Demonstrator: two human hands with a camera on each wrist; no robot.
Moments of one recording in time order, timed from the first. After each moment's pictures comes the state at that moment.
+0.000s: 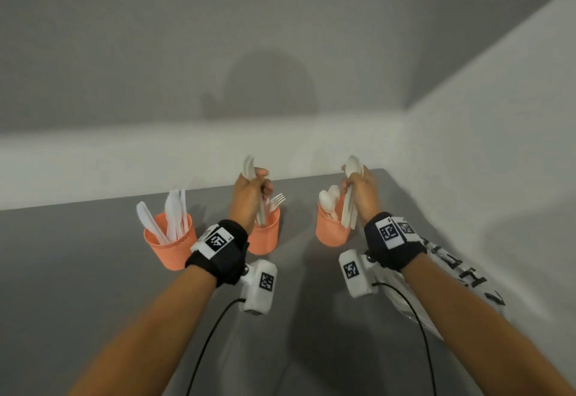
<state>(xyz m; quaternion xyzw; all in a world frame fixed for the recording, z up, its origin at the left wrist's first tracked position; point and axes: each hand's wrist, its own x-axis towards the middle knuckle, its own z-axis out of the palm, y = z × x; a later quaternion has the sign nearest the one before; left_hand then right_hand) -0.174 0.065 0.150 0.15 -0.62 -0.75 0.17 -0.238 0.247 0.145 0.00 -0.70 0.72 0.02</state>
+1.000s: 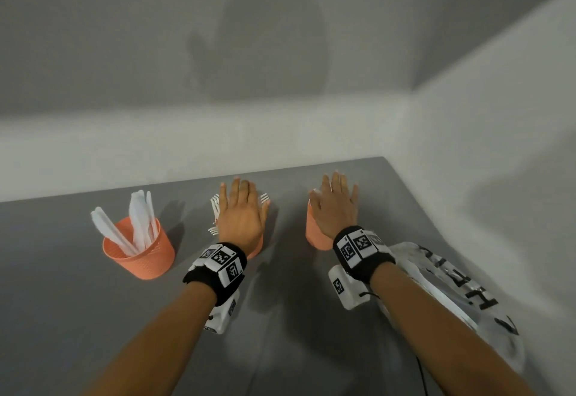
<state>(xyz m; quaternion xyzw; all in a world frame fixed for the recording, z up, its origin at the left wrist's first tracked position) -0.225 0.059 0.052 0.08 -0.98 -0.08 0.15 -0.289 0.231 0.072 0.11 -0.98 0.14 0.01</state>
